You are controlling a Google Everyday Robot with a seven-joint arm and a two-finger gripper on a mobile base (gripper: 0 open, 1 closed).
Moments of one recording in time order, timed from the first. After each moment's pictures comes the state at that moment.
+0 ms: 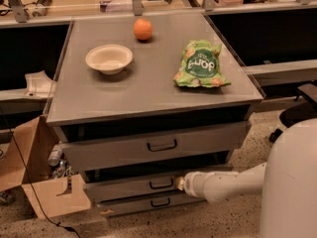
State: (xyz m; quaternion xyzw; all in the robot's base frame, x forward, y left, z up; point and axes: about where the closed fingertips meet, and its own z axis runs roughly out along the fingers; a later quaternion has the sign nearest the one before) arm 0.527 -0.108 0.428 -0.03 0.94 0.20 0.26
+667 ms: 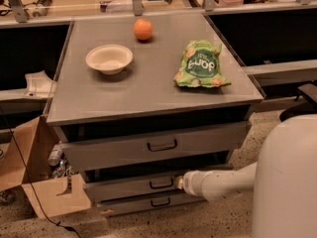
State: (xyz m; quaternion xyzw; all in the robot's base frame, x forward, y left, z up) arm 0.532 -0.108 0.423 -0.03 0.95 0.19 0.26
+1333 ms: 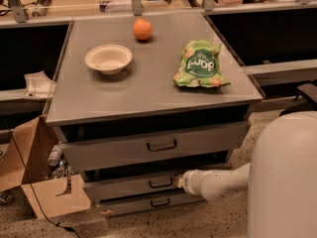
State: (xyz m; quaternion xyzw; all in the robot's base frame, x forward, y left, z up) arm 0.539 -0.107 0.424 -0.03 0.94 0.19 0.27
